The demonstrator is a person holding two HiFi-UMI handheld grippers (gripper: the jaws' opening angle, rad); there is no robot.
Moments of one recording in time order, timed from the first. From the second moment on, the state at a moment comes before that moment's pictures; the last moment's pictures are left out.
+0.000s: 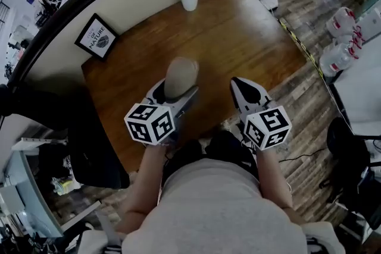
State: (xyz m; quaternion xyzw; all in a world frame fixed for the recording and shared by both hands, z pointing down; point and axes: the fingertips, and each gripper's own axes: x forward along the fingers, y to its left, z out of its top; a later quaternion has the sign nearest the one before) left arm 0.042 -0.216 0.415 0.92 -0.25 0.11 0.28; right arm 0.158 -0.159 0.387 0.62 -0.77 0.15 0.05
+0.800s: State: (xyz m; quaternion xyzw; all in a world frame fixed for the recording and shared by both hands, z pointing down) left arm 0.077 -0.291 0.448 0.88 -0.34 0.18 0.26; right arm 0.189 -0.282 0.423 0.48 -0.85 0.19 0.08
